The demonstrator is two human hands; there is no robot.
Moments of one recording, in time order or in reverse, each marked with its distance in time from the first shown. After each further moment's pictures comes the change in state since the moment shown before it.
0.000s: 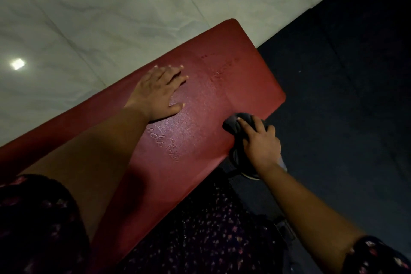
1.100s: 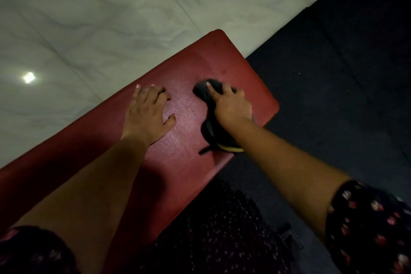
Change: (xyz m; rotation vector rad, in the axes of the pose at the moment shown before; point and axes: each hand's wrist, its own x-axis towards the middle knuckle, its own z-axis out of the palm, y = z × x) left_hand 0.018 0.035 0.009 -0.062 0.124 -0.205; right_hand 0.128 -0.041 -0.062 0.046 -0.276 -0.101
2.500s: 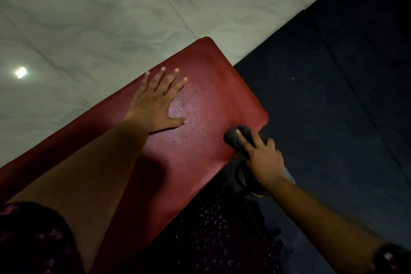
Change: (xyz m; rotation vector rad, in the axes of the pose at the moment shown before) left_hand 0.075 0.026 -0.008 0.112 -0.195 0.148; right_hand -0.069 0.118 0.065 -0.144 -0.029 0.013
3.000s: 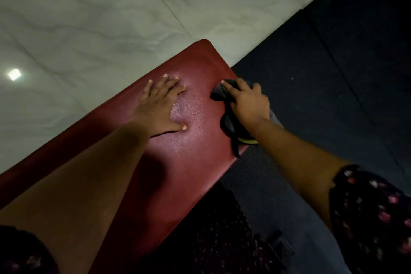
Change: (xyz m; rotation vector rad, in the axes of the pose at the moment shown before) left_hand 0.018 0.005 0.002 -0.253 -0.124 -0.059; right_hand 0.124 -0.017 -0.079 0.064 0.255 -0.025
